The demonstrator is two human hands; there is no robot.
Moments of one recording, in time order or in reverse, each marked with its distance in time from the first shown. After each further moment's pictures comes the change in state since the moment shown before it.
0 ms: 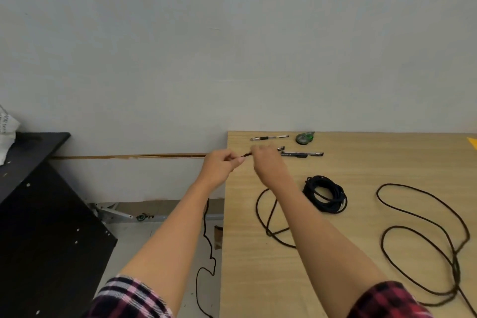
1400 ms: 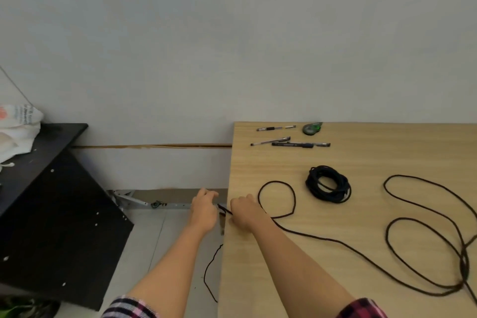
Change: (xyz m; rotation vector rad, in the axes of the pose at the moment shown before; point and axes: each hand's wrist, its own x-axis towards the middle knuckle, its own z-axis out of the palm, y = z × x) left_hand -0.071 -0.101 0.028 0.509 0.055 -0.276; right_hand -0.067 -0.031 0.096 0.074 -0.587 -0.078
